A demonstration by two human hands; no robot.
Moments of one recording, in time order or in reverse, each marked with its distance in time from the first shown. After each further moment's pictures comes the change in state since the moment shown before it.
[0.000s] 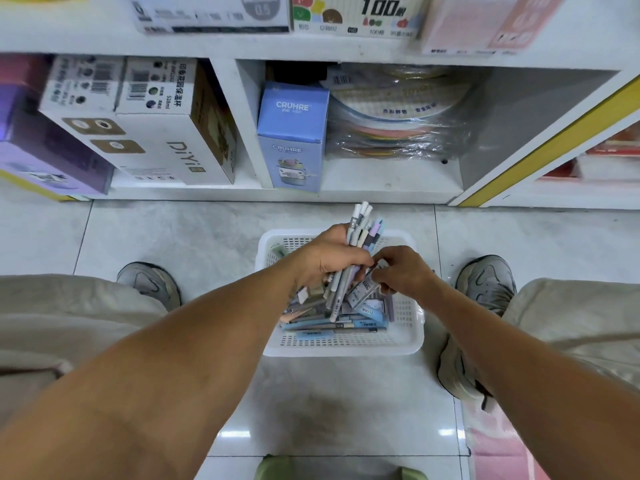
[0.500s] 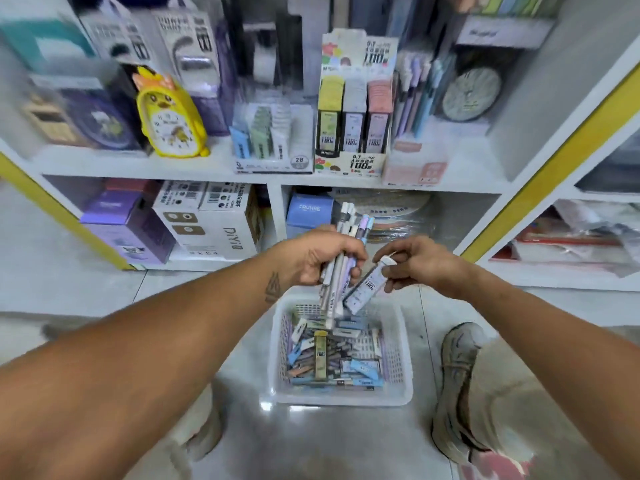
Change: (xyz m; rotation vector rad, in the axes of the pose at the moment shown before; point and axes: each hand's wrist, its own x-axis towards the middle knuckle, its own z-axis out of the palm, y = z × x) left_hand -0.123 0.147 -0.018 -0.211 0.009 0.080; right_hand -0.101 -0.123 -0.113 0.176 -0.152 -0.338
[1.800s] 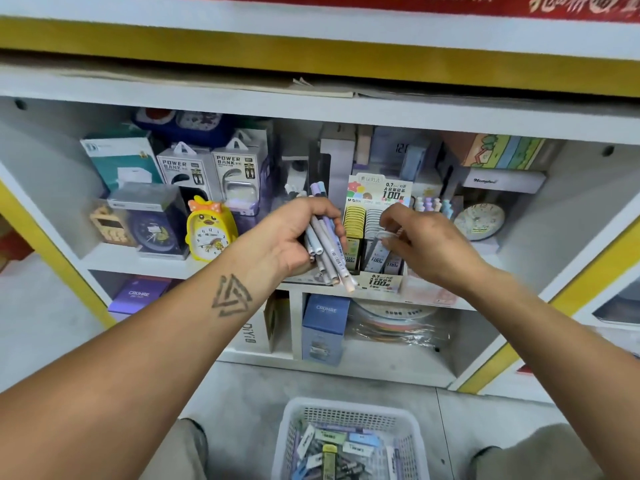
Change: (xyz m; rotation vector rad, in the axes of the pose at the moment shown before) left_hand -0.070 0.184 -0.047 -0.438 0.251 0.244; right_hand 0.020 -0.201 -0.037 -0.940 0.479 -0.767
